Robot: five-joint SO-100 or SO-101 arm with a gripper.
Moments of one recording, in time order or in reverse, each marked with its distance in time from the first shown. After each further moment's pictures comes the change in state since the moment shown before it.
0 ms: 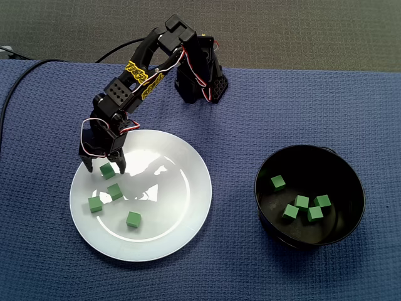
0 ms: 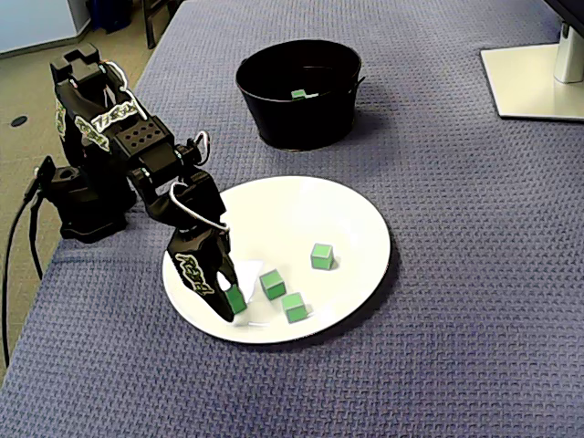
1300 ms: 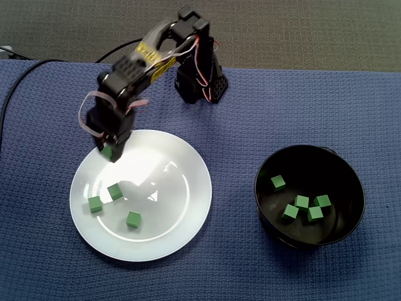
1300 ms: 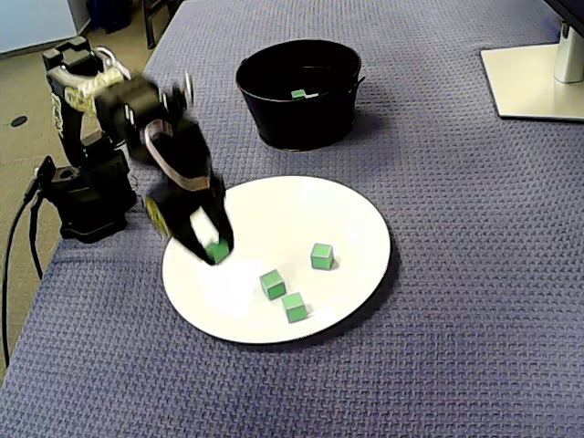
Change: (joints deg) arm -3.9 15.5 -11.2 29.4 46.1
